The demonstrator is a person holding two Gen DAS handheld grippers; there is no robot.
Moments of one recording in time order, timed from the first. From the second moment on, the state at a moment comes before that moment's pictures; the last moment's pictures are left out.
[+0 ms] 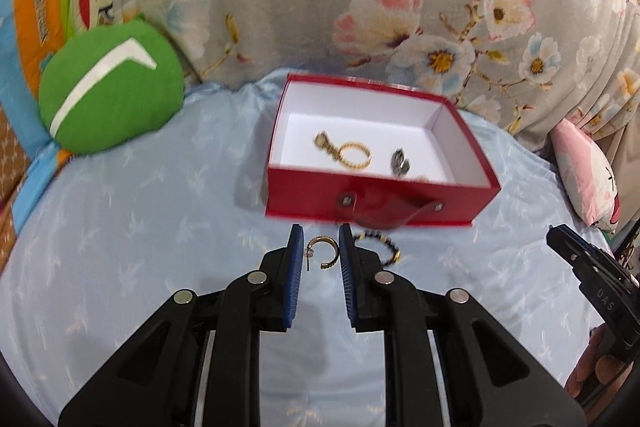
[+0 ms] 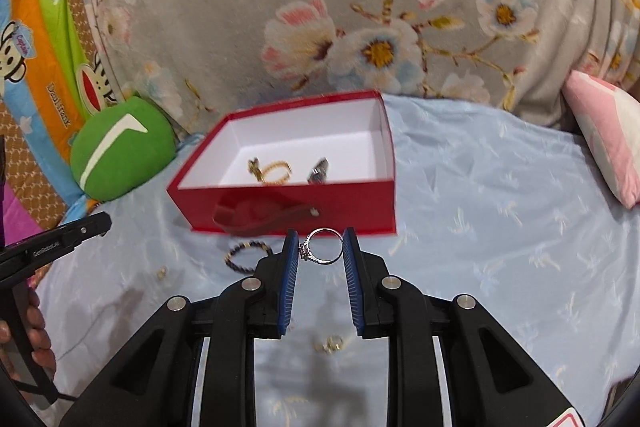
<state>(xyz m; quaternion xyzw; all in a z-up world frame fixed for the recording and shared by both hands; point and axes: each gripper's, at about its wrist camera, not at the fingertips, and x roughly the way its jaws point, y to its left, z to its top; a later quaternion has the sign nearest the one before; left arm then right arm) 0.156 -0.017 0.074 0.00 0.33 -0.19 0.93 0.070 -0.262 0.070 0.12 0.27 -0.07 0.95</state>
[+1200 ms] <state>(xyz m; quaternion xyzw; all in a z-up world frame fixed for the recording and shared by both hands) 0.393 -0.140 0.077 0.06 0.31 -0.16 0.93 0.337 -0.324 0.058 0.11 0.31 -0.07 0.94</state>
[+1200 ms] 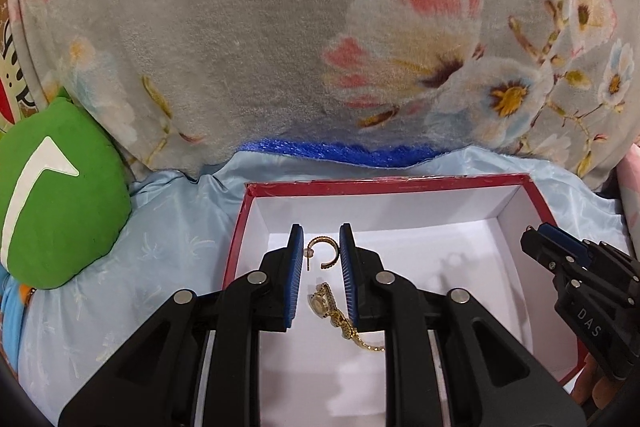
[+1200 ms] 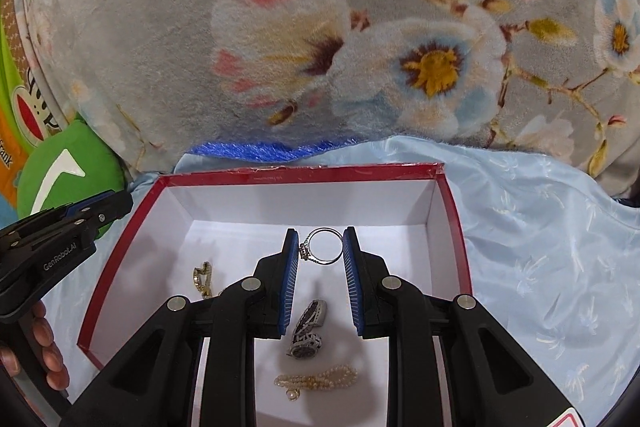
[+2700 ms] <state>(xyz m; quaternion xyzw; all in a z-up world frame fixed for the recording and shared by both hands) 0.150 0.031 -0.008 -0.01 0.42 -0.09 0.90 0.029 -0.210 -0.025 0.13 0.35 -0.02 0.93</state>
